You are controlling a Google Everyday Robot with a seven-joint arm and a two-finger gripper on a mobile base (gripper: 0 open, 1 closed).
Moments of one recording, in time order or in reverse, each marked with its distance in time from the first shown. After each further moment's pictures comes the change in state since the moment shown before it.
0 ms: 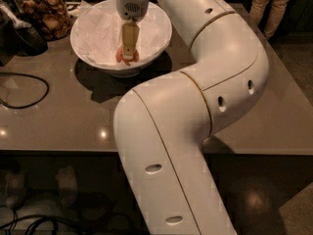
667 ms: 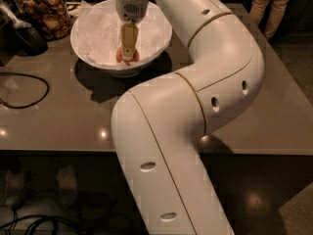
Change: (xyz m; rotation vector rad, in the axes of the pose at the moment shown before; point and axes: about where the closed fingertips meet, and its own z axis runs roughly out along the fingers) arm -0.004 -0.001 0.006 -0.011 -0.007 -0.006
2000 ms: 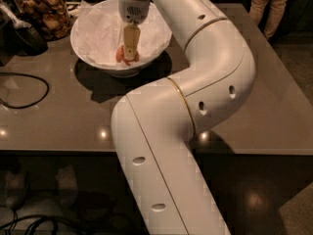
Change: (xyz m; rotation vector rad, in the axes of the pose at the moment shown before) arm 0.006 -0.015 0.011 0.010 -0.004 -0.007
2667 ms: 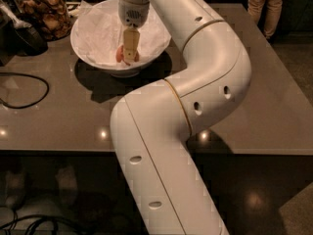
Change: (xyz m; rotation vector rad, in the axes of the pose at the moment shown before) arm 0.001 0.000 0.011 -0.022 0.000 0.004
